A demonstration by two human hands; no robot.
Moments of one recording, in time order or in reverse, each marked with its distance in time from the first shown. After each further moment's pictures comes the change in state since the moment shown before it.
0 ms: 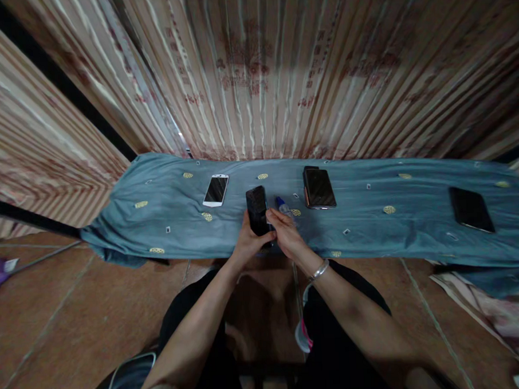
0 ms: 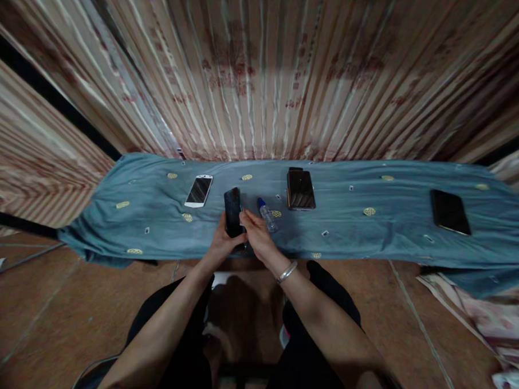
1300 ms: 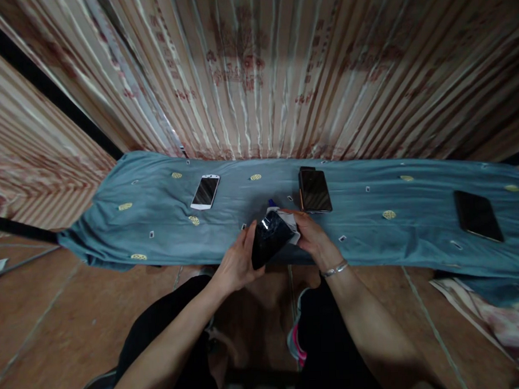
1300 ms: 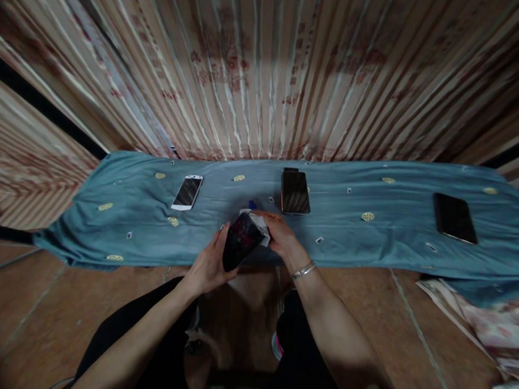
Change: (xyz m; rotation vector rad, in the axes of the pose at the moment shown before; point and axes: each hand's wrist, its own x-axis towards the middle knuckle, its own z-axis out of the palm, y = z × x) left_hand -0.031 0.003 -0.014 0.827 -0.338 0.234; right_hand 0.026 -0.032 -0.066 0.116 -0.062 0.186
